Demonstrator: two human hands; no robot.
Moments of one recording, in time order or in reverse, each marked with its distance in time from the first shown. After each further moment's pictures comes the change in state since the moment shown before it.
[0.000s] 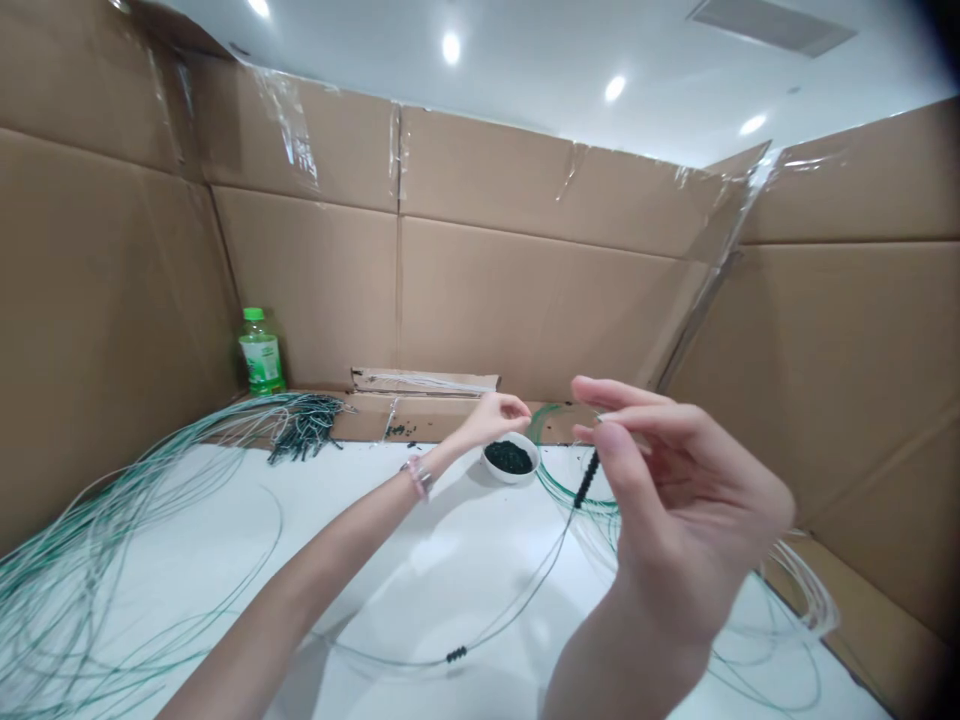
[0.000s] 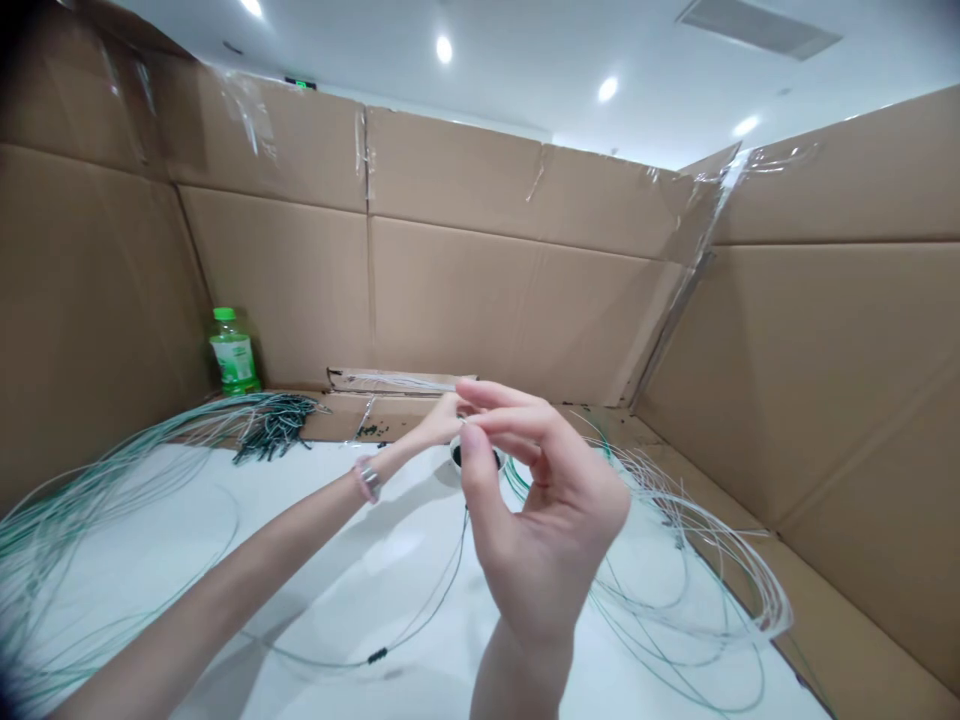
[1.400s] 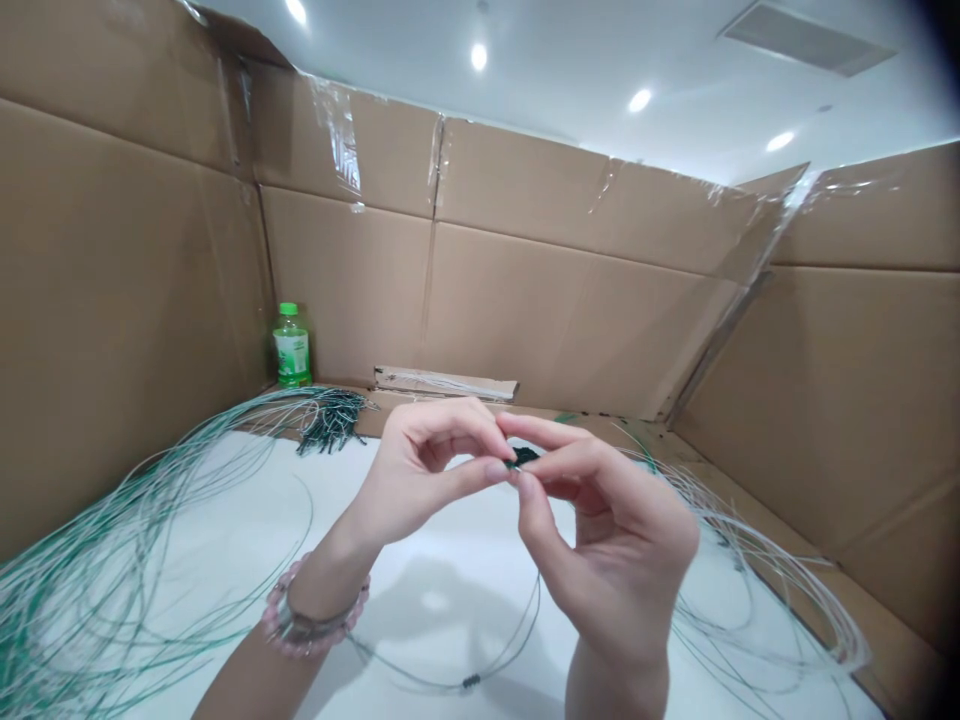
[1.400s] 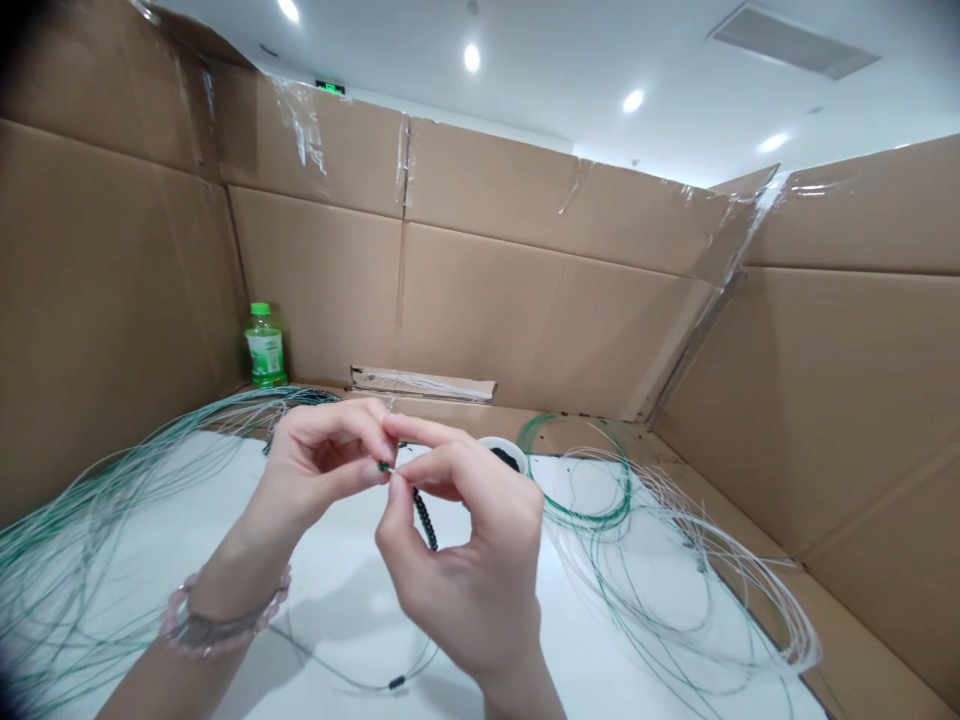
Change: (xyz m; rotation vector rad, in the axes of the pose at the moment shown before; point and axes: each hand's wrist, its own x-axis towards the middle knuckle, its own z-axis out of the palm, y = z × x) left_hand -0.094 0.122 -0.055 -0.091 -0.125 0.287; right_hand -0.028 -0.010 0.034 0.045 -0.383 -0.016
